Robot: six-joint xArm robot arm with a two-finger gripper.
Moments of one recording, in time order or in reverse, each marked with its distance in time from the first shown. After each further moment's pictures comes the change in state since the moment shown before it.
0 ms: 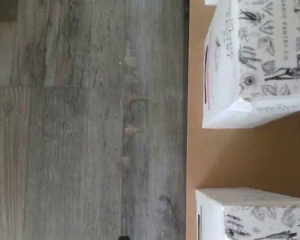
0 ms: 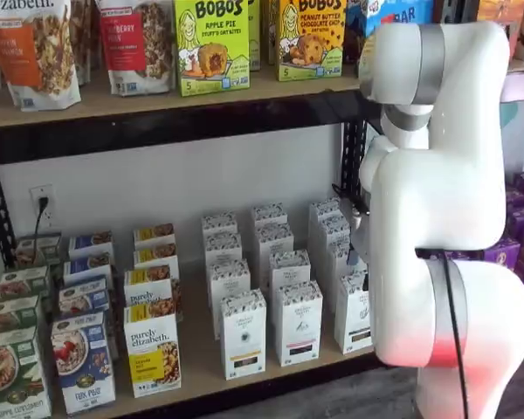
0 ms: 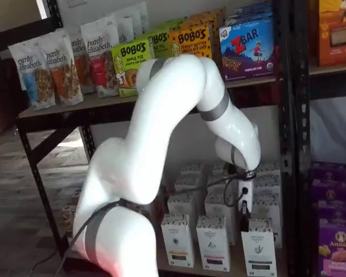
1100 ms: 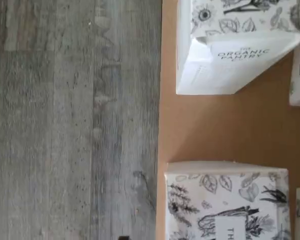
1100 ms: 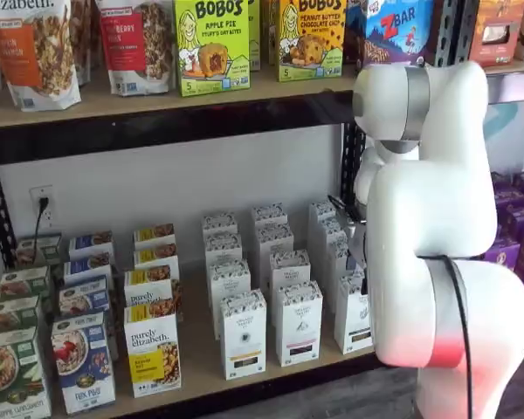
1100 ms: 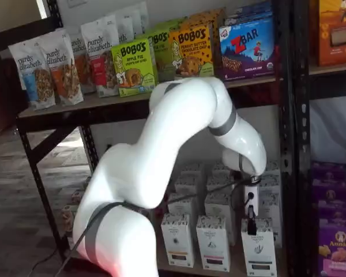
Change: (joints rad) arm 0.003 0.226 -0.271 -0.114 0.031 0.100
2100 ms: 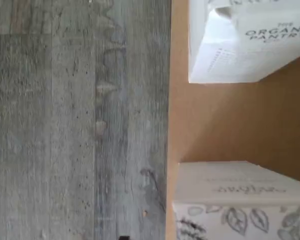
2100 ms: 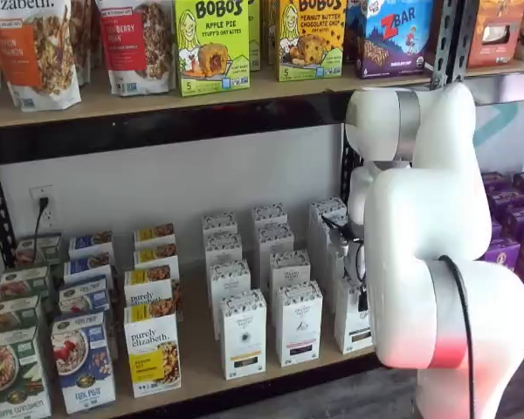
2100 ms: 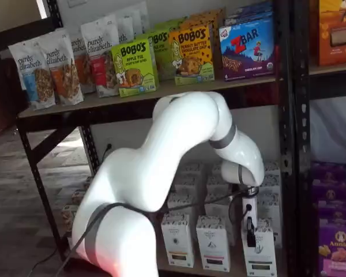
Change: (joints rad) arm 0.023 0.112 -0.077 -0.097 -0.014 0.103
